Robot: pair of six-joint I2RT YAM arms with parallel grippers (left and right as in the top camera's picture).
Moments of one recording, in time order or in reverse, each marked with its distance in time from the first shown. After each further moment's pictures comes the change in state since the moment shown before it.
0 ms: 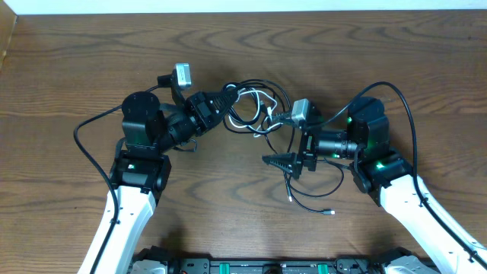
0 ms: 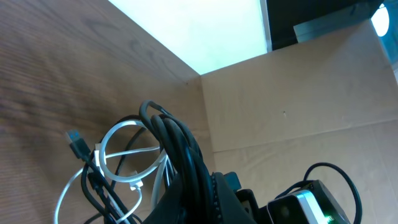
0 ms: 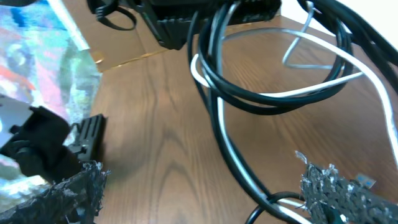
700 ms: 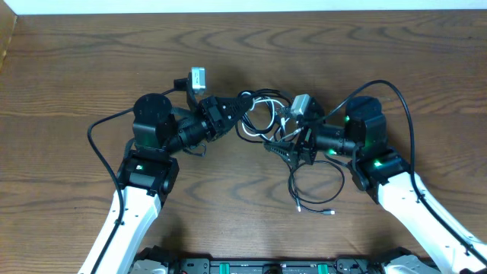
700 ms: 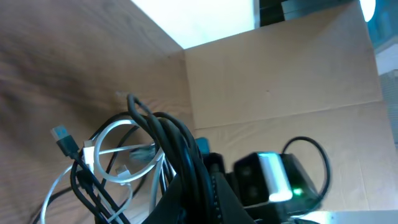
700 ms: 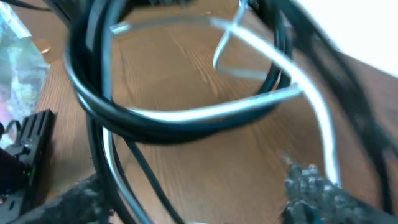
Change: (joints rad) left arm -0.077 0.000 0.000 0.027 0.042 -0.096; right arm 0.000 0.029 0.000 0.002 0.143 -0.049
